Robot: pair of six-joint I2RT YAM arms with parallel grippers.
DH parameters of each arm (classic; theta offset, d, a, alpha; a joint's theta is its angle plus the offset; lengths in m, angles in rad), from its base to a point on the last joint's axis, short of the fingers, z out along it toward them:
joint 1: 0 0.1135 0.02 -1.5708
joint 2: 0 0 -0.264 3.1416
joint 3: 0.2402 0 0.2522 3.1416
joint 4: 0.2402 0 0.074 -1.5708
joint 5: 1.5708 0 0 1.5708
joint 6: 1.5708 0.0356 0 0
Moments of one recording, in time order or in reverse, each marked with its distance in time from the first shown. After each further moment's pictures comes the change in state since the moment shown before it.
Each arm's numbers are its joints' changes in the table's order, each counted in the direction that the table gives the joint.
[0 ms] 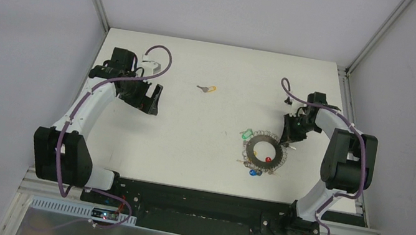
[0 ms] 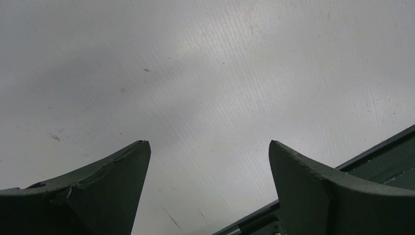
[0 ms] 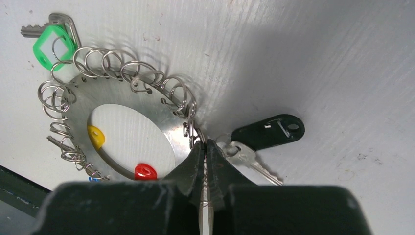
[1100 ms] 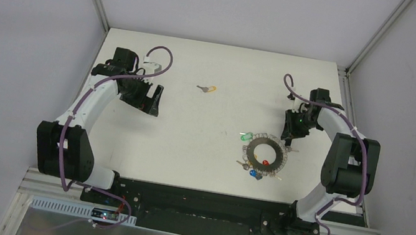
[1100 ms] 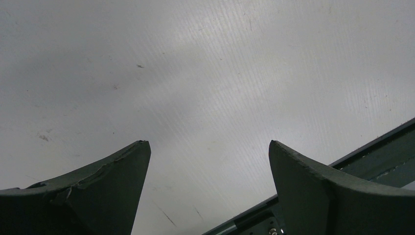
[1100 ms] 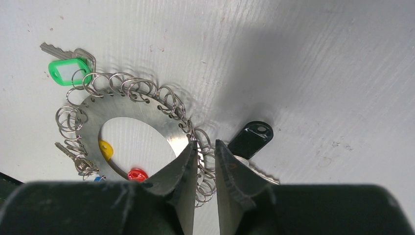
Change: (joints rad) left arm 0.000 0.039 0.009 0.018 0.008 -0.006; right arm 0.000 -0.047 0.035 0.013 0.023 0.018
